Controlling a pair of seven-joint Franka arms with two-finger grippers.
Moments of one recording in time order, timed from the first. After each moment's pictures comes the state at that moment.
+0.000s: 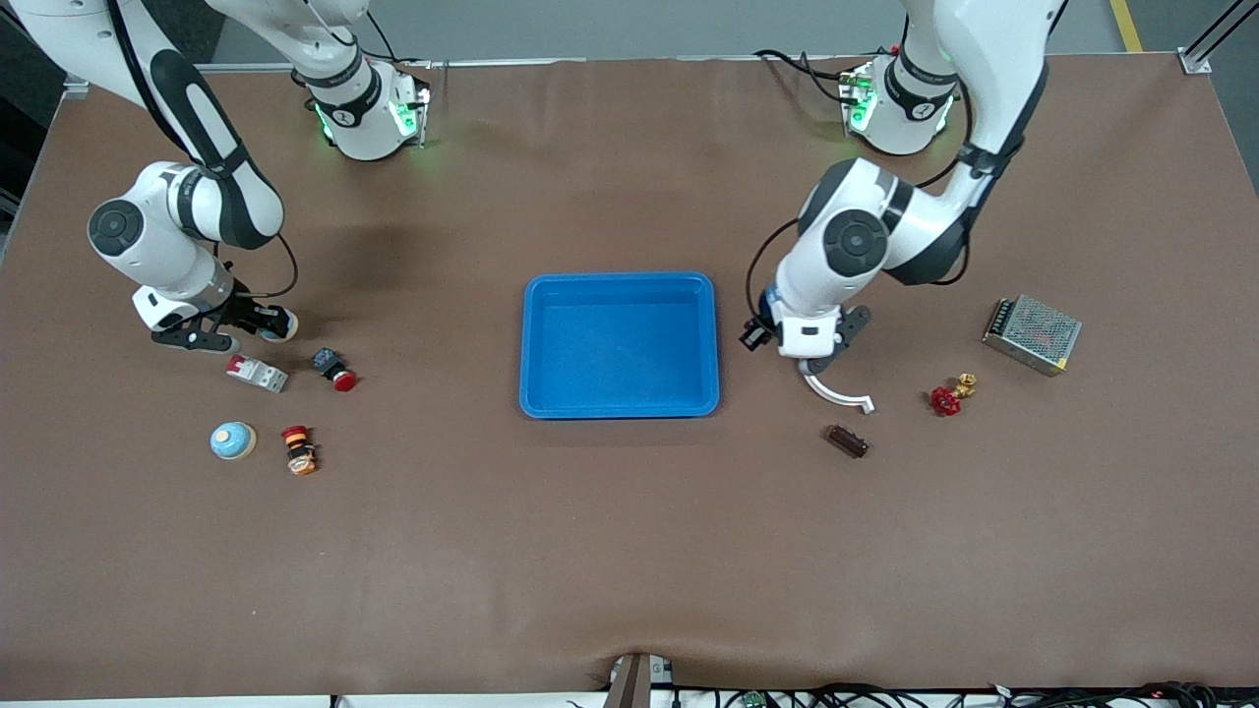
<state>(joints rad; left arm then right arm) -0.24 0.37 -0.36 -2.00 -0.06 2.31 -1.36 -0.13 0.21 -0.12 -2.54 -0.04 2.75 -0.09</state>
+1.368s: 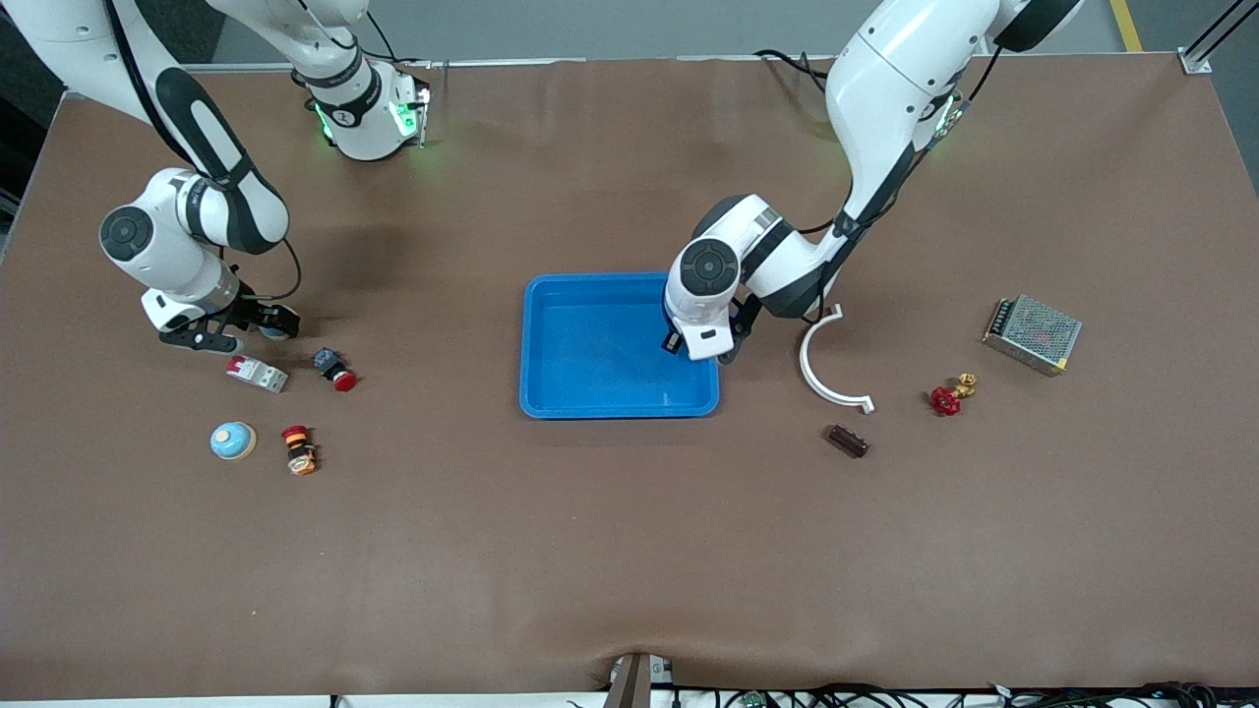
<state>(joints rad) -0.43 0.66 -0.35 -1.79 0.08 2.31 -1.85 -0.15 0.28 -0.12 -2.55 -0.04 2.81 -0.09</state>
